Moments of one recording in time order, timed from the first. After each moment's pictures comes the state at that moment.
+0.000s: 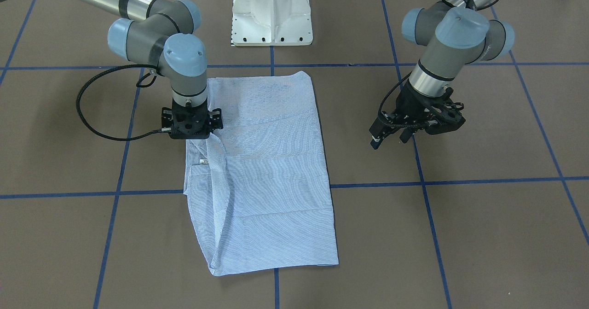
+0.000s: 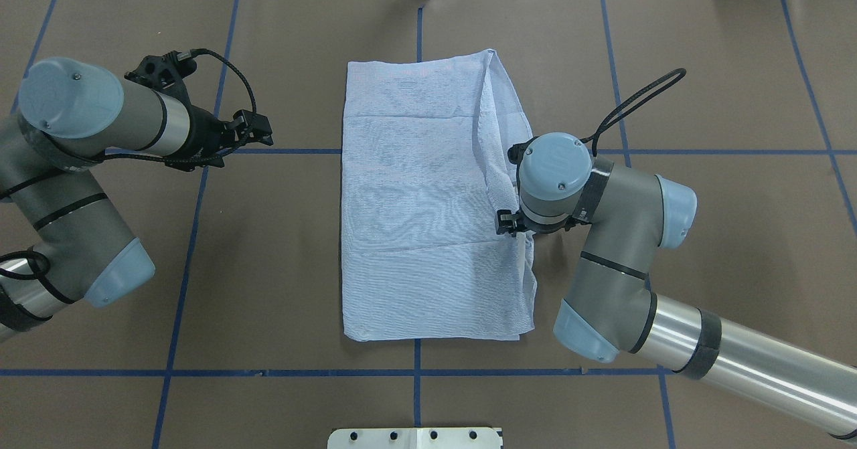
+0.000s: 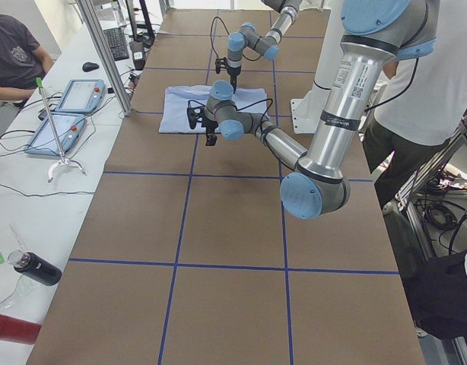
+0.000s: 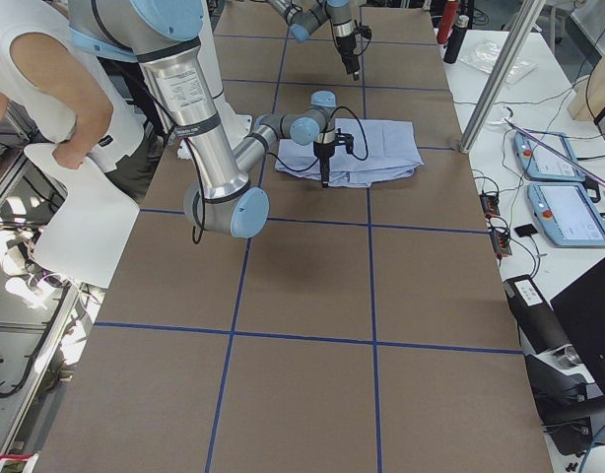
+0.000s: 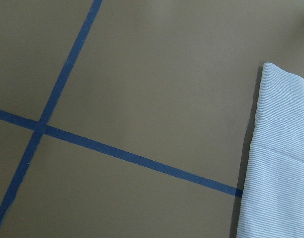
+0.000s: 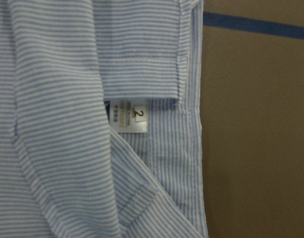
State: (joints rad) left arm -0.76 -1.91 -1.74 -2.07 -1.91 -1.46; right arm 0.55 -1.05 1.65 -1.61 1.80 1.07
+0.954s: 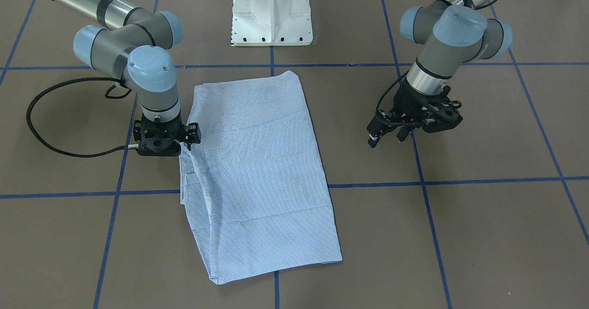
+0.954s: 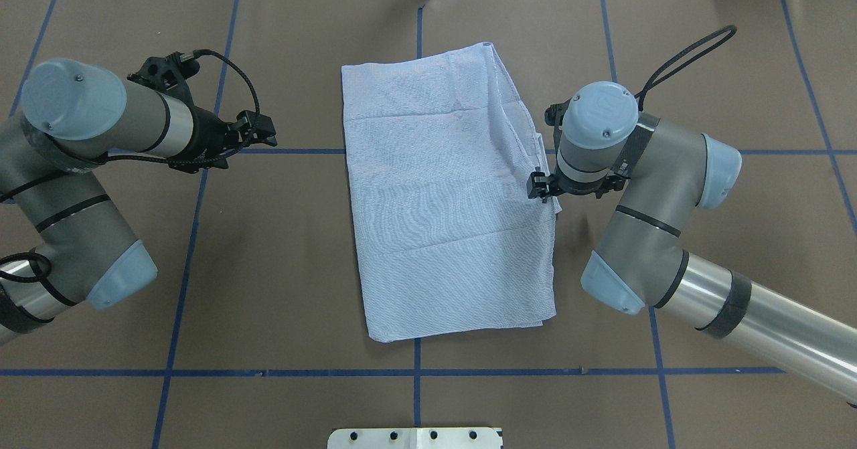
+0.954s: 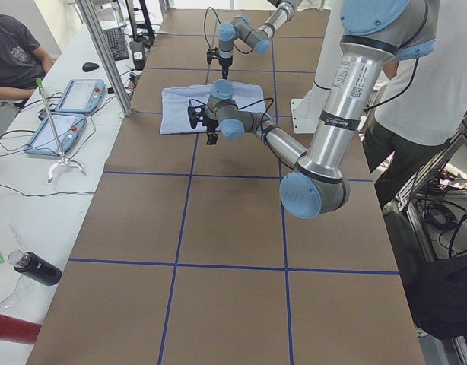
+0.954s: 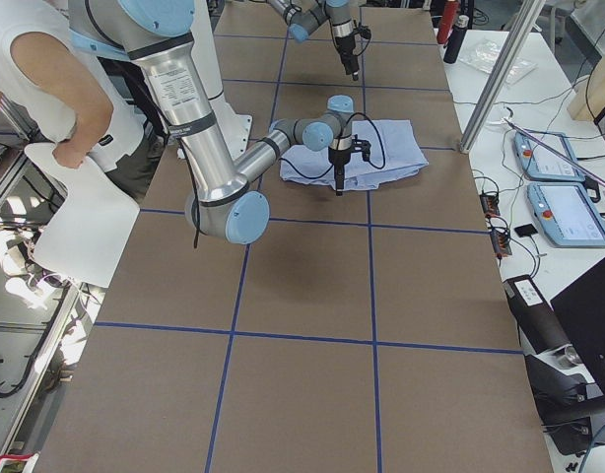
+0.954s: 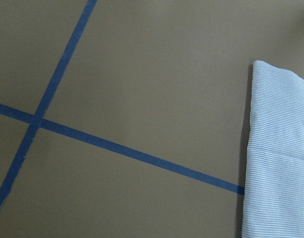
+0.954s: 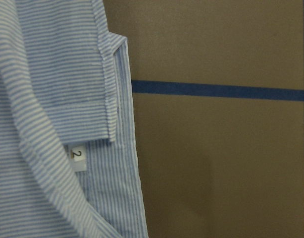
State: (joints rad) left arm -0.76 -1.92 -1.75 -2.07 -1.91 -1.48; right arm 0.66 -1.08 1.64 -1.60 1.86 0.99
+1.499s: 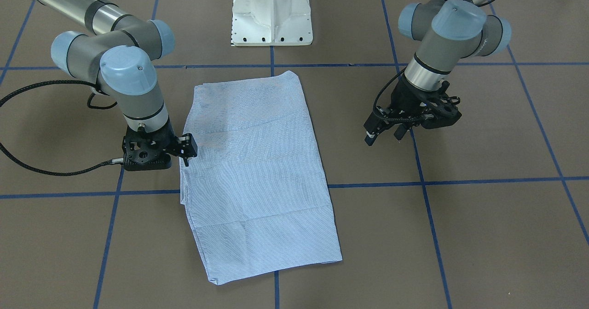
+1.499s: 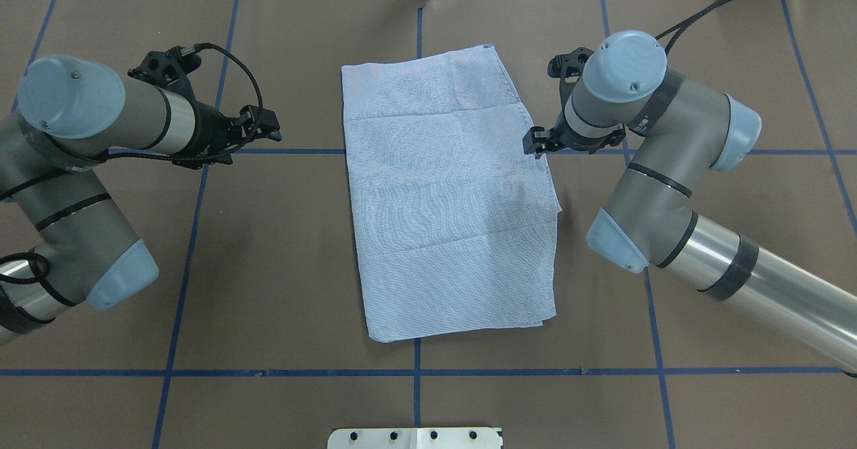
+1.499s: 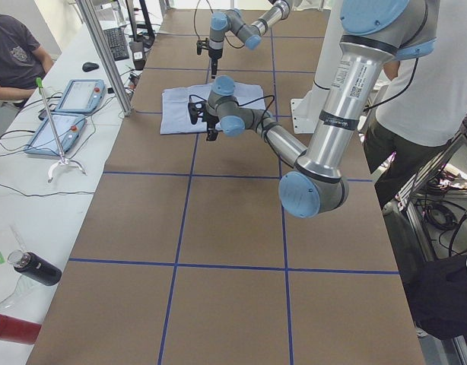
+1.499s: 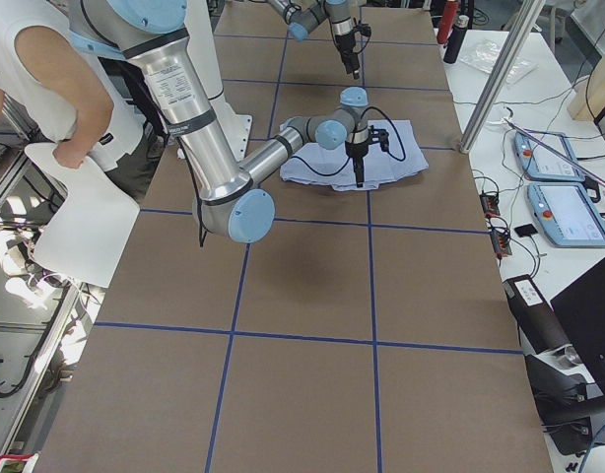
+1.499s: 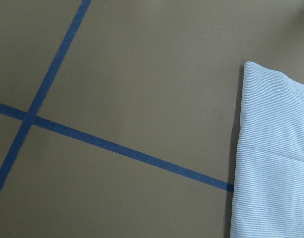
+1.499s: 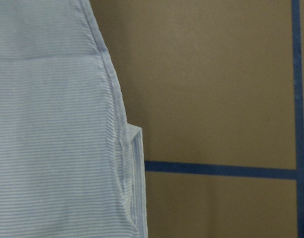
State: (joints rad) left arm -0.76 -1.93 -1.77 -2.06 -1.89 -1.49; right arm 0.74 -1.03 1.61 -1.46 1.89 0.95
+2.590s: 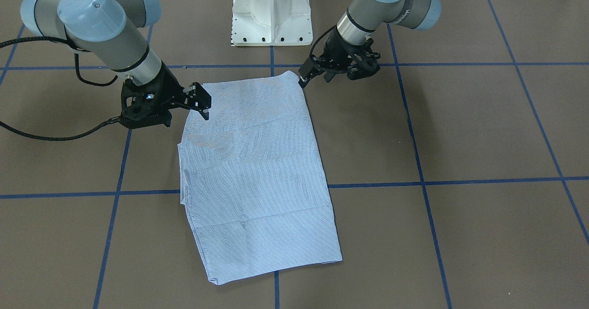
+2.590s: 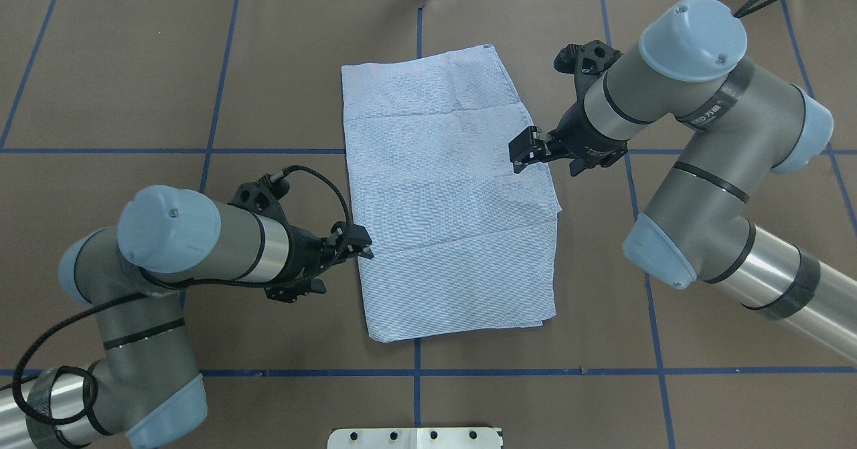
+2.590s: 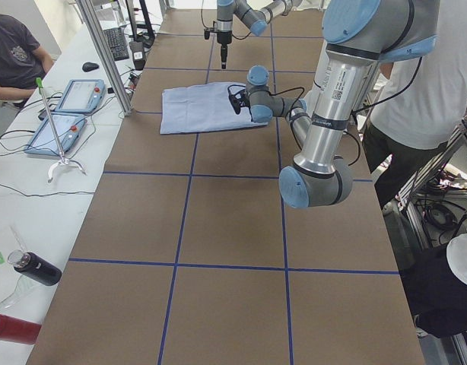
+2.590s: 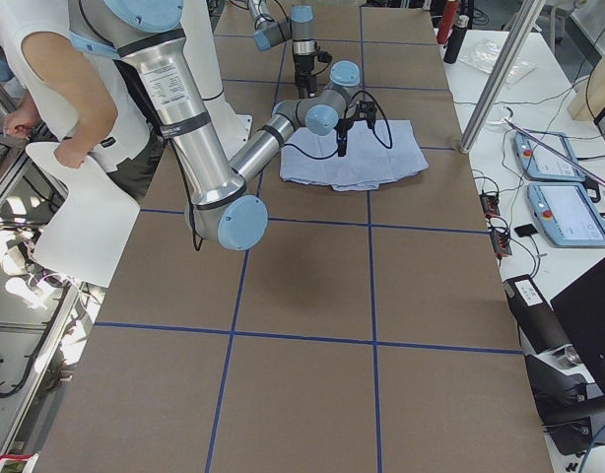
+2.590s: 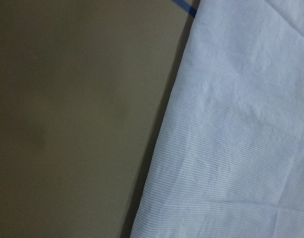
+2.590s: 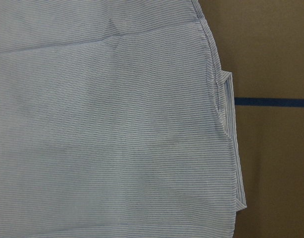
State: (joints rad) left arm -0.42 -1.96 -1.89 -2.06 -1.87 -1.91; right arm 0.77 -1.11 1.84 -1.44 2.14 1.07
